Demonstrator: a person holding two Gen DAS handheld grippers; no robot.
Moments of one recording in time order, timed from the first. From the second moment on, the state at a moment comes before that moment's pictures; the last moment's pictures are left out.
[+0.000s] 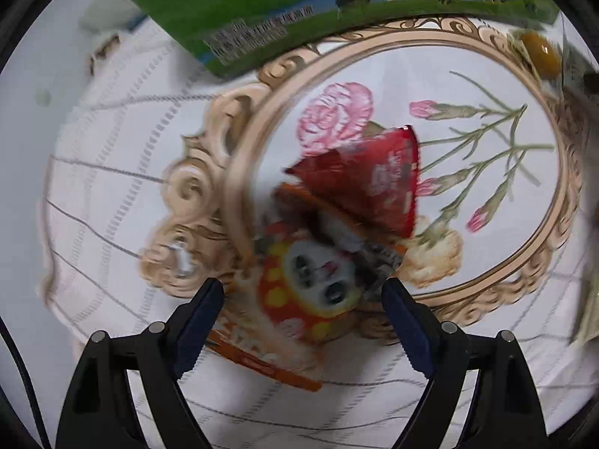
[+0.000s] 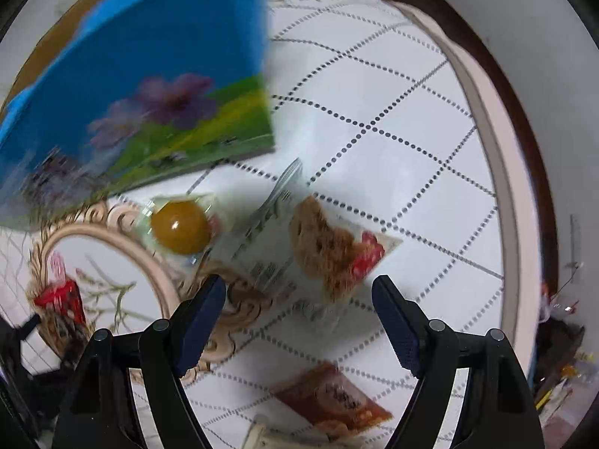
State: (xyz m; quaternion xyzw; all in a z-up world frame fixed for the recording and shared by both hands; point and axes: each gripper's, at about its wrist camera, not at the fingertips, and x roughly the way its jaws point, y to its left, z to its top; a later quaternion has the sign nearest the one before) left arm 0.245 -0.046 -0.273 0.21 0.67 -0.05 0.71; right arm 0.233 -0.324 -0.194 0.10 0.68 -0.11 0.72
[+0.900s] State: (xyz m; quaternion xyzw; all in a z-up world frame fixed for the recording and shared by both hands) left arm 0.208 -0.051 -0.288 0.02 0.72 -0.04 0.70; right arm 0.223 -0.247 -0.232 -0.02 0.74 -0.01 0.67
